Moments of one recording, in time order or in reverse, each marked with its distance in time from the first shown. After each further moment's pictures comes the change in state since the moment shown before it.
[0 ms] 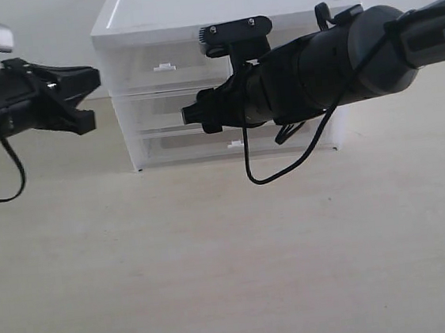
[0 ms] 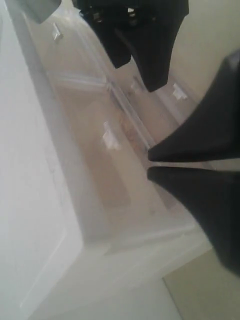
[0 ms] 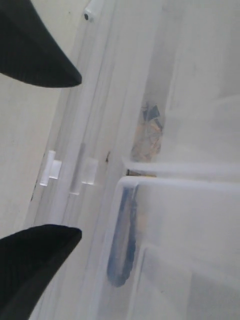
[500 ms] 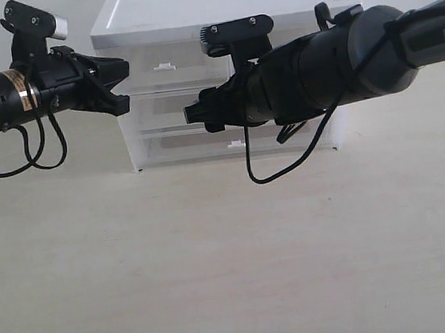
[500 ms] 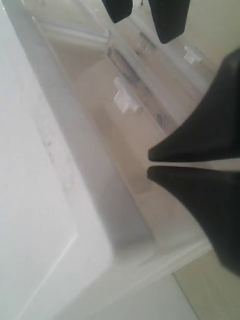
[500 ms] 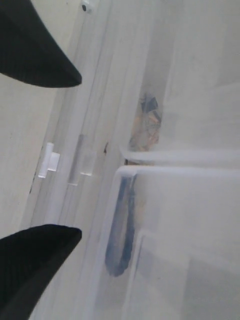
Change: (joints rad) left arm -0.049 0.181 -0.230 0.005 0.107 0.009; right arm 0.000 0.000 0.000 -0.008 -0.019 0.000
